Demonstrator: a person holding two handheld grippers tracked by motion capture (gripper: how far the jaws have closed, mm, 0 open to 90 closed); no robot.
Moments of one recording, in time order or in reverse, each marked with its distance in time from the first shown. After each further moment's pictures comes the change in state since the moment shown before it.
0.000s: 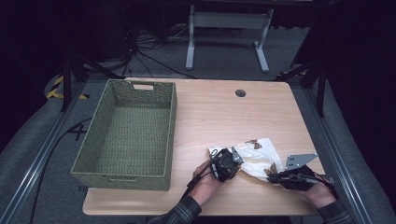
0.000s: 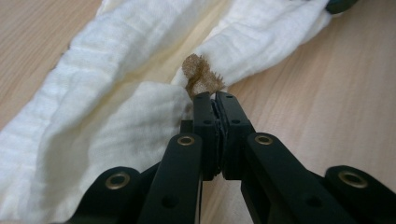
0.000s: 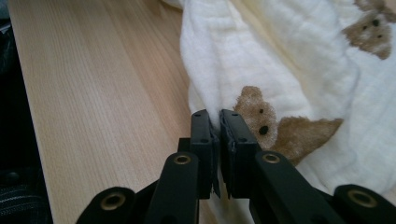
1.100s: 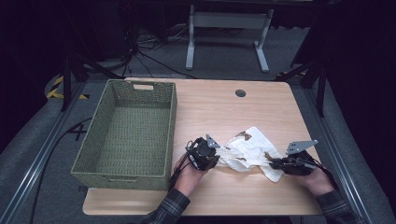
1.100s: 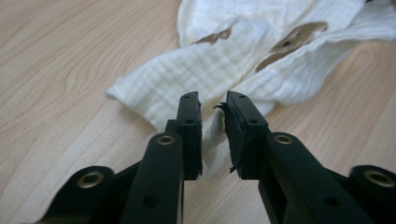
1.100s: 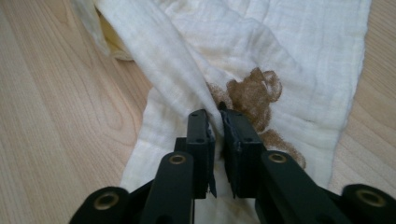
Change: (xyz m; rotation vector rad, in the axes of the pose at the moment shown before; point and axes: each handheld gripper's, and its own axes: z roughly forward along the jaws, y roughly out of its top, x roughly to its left) left arm 0.041 -0.022 -0.035 -0.060 0.122 -0.192; right arm -0.045 0.003 0.007 0.009 -0.099 0.077
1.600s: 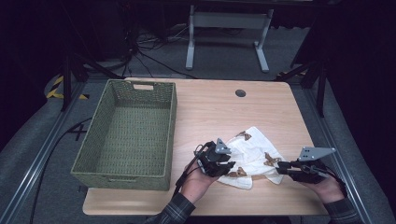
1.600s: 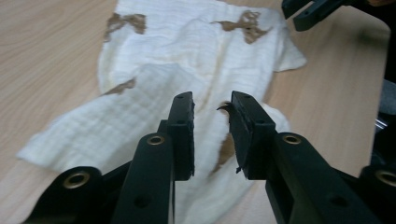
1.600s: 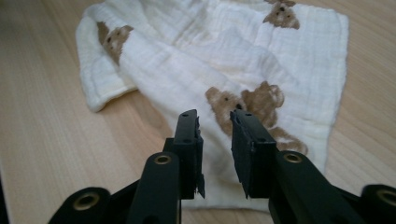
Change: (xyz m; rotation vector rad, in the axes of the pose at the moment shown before) left arm -0.037 0.011 -0.007 -0.068 -0.176 0.073; right arm 0.021 -0.013 -0.034 -0.115 0.005 0.000
